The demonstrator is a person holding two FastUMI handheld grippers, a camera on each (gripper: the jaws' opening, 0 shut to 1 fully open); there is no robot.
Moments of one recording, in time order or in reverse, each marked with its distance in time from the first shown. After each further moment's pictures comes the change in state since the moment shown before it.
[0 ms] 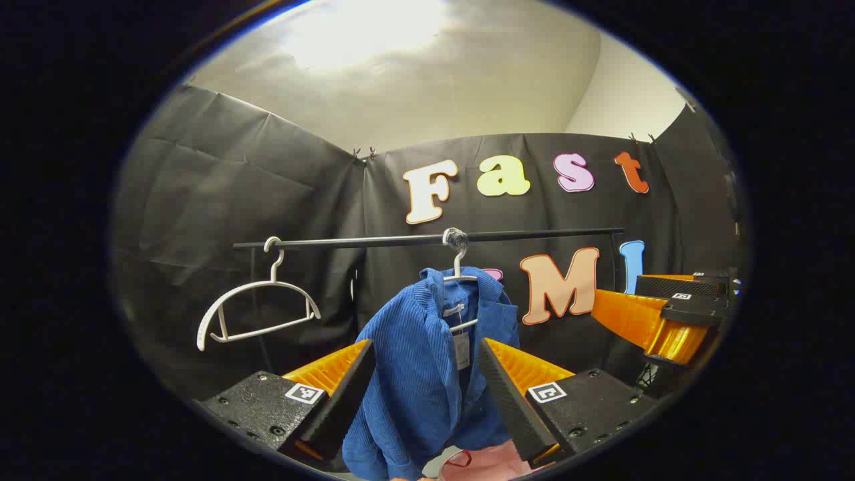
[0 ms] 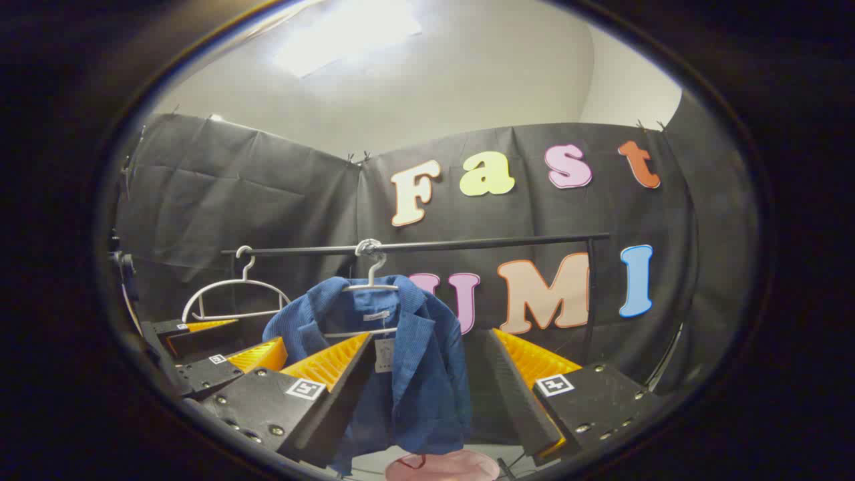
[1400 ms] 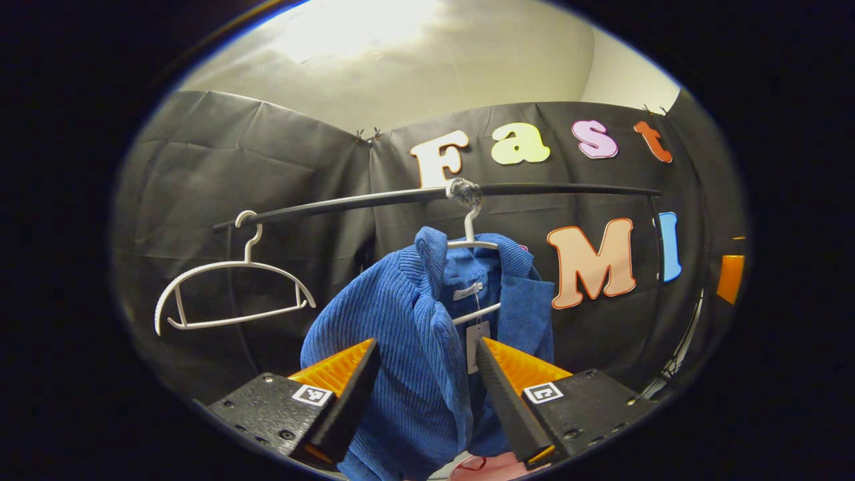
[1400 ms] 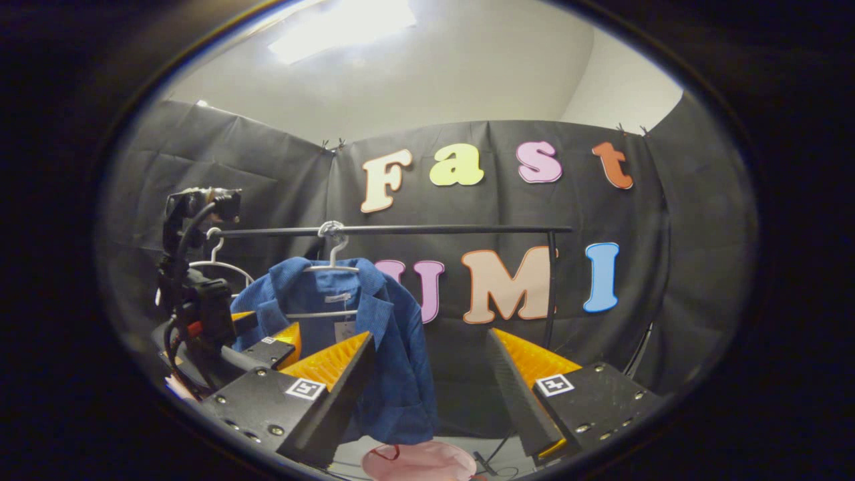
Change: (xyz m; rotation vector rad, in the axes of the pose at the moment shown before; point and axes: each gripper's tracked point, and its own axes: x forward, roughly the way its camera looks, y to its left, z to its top) left arm 0.091 0.002 -0.056 0.056 0.069 0.114; right arm -0.003 -0.044 -0.021 -0.043 0.042 -0.122
